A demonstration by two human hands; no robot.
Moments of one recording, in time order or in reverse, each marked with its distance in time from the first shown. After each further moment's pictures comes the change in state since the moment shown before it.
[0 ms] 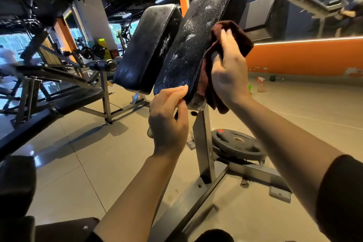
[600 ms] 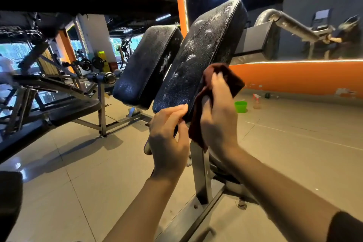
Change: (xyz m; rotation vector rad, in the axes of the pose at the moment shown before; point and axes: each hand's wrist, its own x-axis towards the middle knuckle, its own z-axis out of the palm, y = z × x) left_hand -0.004 -0.005 0.004 -0.028 0.029 0.013; right_hand -0.054 -0.012 0.017 0.013 0.070 -0.011
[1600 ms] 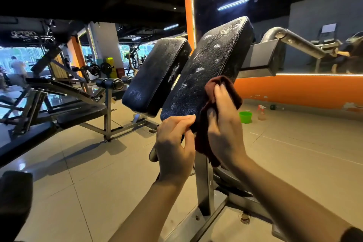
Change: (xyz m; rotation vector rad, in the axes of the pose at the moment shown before) left_hand 0.006 0.000 -0.001 0.032 0.035 0.038; right_hand 0.007 0.004 -0.006 0.061 -0.103 -0.049
